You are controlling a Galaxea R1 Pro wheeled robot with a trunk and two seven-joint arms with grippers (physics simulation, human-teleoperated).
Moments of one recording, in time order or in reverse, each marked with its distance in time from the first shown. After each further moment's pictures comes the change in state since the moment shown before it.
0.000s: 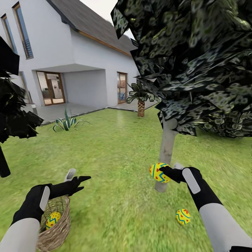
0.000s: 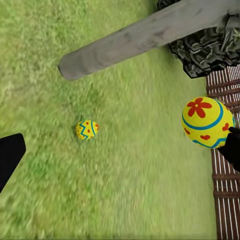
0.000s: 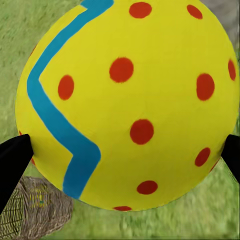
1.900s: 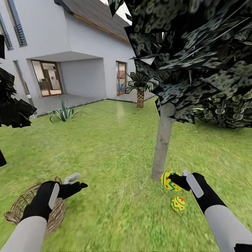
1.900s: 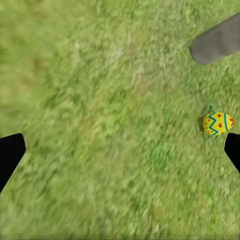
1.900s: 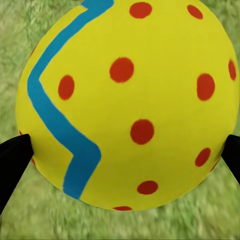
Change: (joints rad) left arm -0.002 -0.032 -0.135 -0.023 -0.006 -0.103 0.533; right arm -0.002 -0.053 0.012 0.137 0.035 -0.086 -0.070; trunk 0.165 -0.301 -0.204
